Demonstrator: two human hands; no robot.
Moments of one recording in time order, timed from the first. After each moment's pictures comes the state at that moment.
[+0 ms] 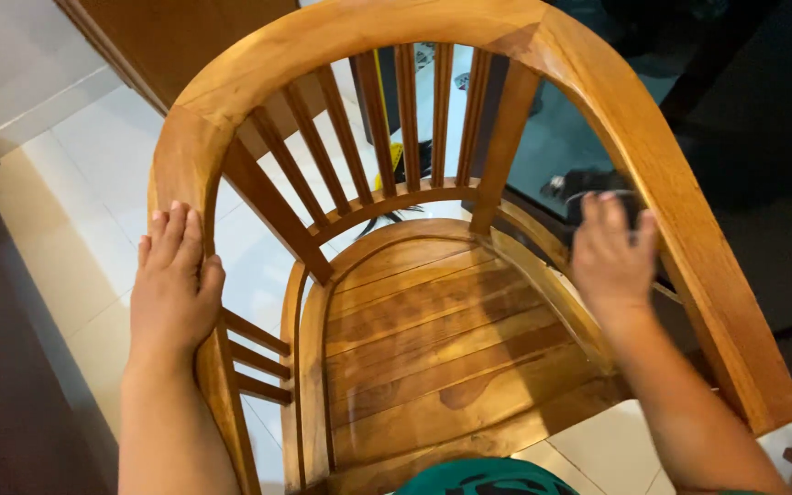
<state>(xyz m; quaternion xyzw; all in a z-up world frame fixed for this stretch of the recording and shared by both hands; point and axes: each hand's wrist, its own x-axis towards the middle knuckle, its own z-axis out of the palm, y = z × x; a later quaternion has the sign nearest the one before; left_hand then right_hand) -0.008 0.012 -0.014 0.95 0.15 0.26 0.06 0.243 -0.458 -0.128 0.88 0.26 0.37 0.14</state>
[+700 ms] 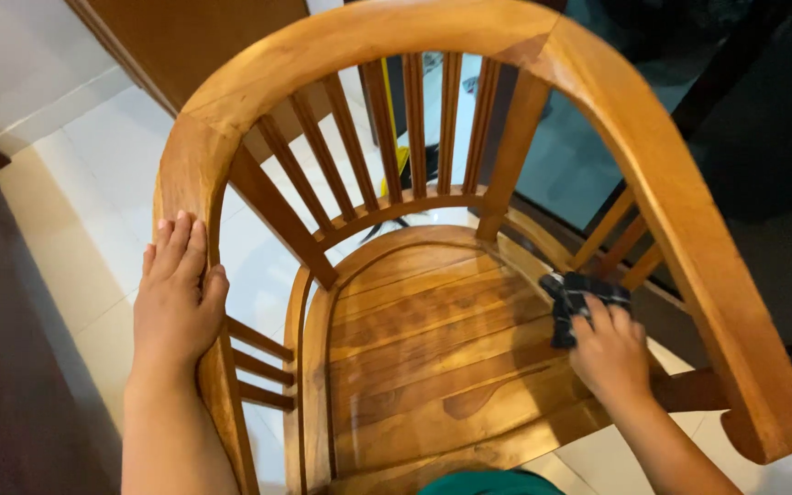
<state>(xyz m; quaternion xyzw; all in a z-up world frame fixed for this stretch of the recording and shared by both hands) -0.009 0.011 -0.015 0.95 0.17 0.26 0.06 0.179 -0.491 -0.195 0.95 0.27 0.13 0.02</state>
